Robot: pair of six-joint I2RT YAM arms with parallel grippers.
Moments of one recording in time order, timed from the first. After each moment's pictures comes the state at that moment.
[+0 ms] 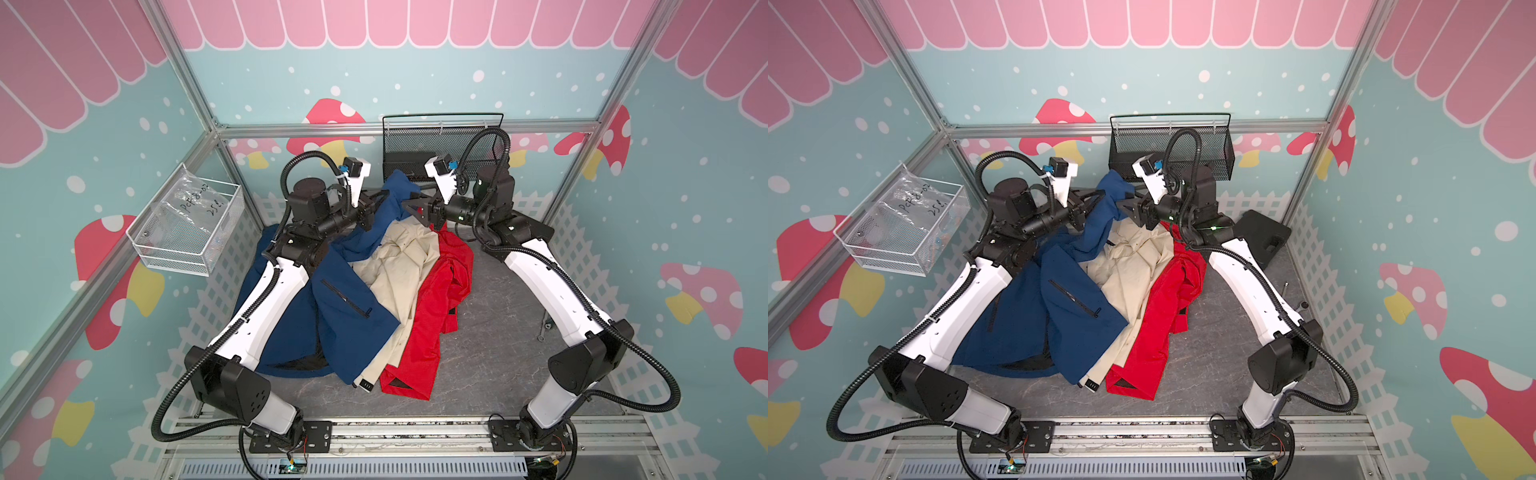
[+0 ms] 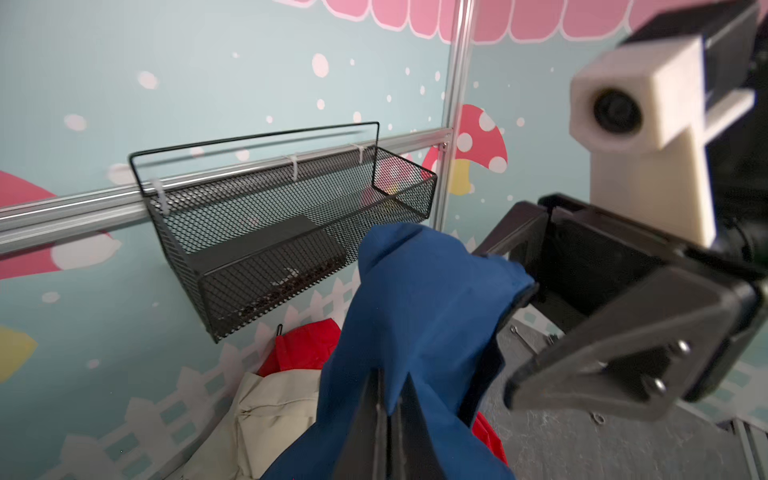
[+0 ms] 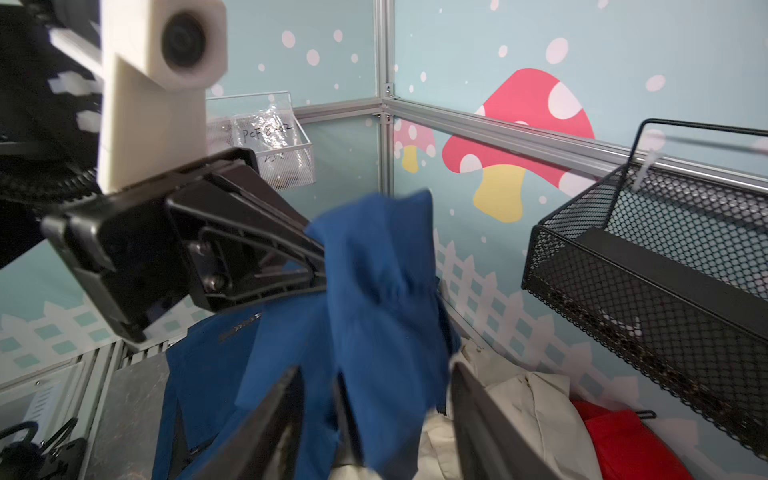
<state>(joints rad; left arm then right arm) -0.32 1.54 1.67 -0.09 0.49 -0.06 0.45 1.70 1.87 -0.28 -0.58 -0.05</state>
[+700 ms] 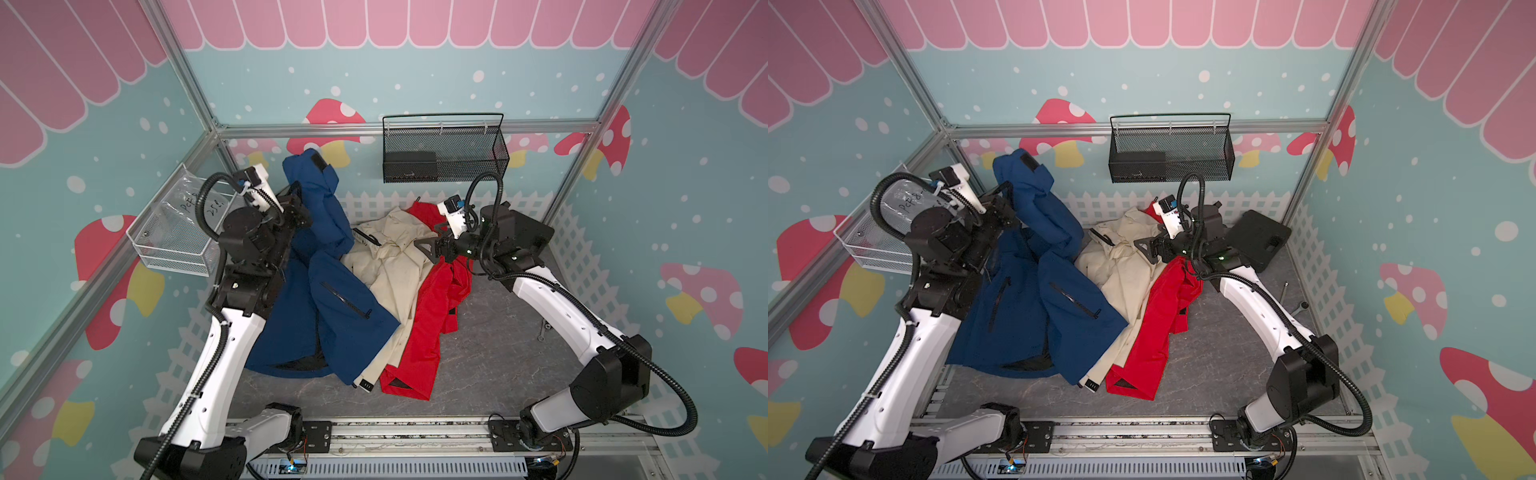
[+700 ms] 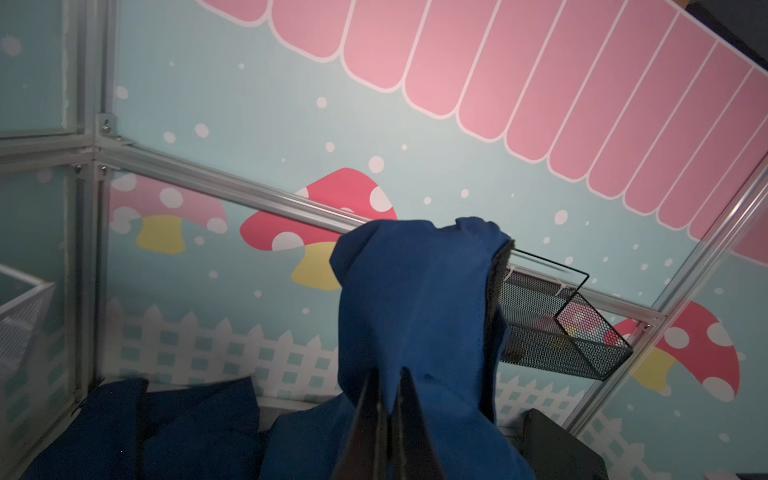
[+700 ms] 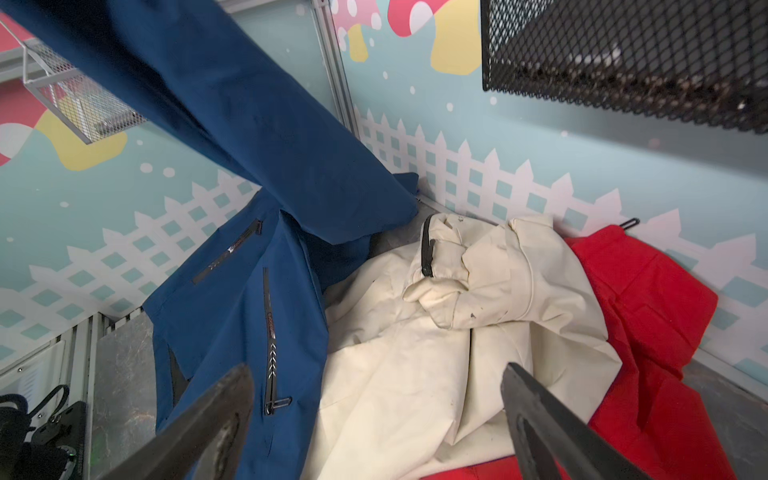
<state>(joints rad) -0.15 1.08 1.29 -0.10 -0.06 -0.36 0.39 1.52 1.38 -0.20 -0.52 0.00</state>
